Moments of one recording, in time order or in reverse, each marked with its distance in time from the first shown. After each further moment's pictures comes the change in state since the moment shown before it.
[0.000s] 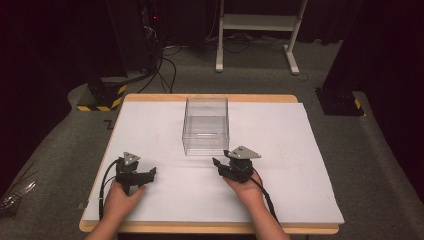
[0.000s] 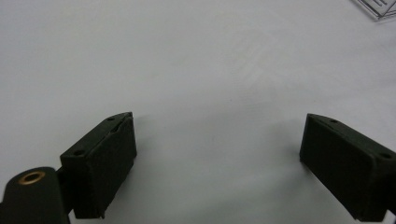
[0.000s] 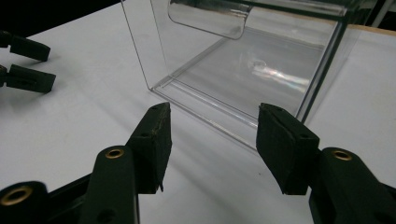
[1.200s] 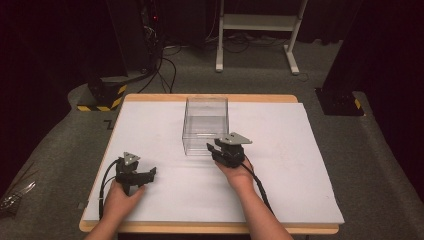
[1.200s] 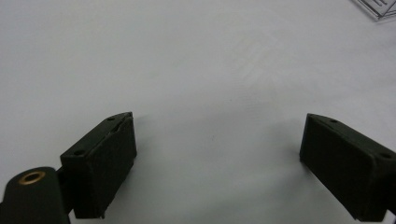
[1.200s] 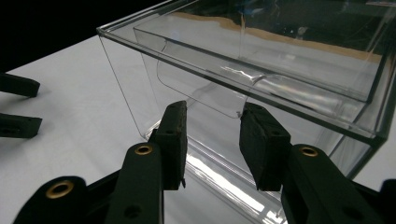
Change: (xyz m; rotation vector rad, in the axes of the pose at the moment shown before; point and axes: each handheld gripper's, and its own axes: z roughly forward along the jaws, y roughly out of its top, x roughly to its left) left arm 0.000 0.000 0.000 0.001 -0.001 0.002; right arm -0.004 0.032 0.030 -0.038 0.004 0.006
